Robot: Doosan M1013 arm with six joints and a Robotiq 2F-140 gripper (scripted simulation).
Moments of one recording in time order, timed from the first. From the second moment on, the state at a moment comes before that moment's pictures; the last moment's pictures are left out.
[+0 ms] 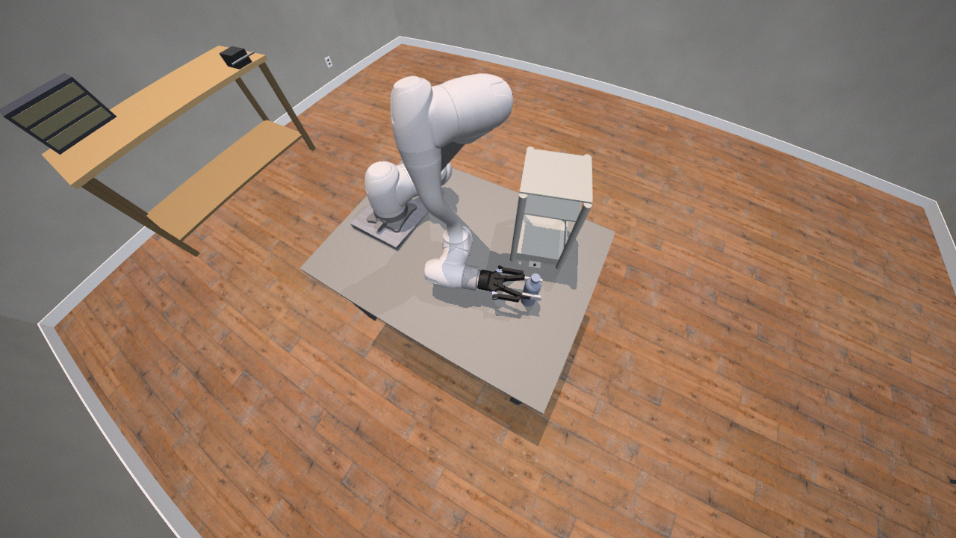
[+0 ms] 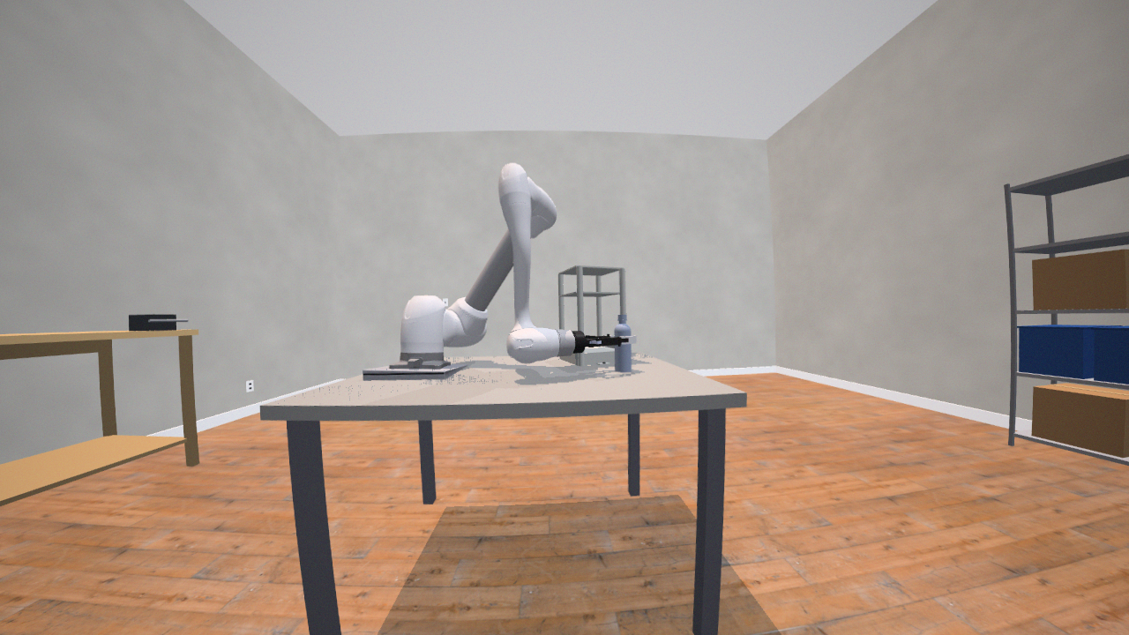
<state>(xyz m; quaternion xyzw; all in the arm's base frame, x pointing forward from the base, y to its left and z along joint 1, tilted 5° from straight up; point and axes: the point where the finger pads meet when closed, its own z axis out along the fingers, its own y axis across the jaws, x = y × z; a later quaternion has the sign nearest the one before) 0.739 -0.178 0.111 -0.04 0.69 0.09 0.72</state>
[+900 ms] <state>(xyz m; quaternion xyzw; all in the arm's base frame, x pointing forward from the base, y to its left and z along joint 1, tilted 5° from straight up) 0.738 -0.180 0.141 -0.04 0.69 0.09 0.72</state>
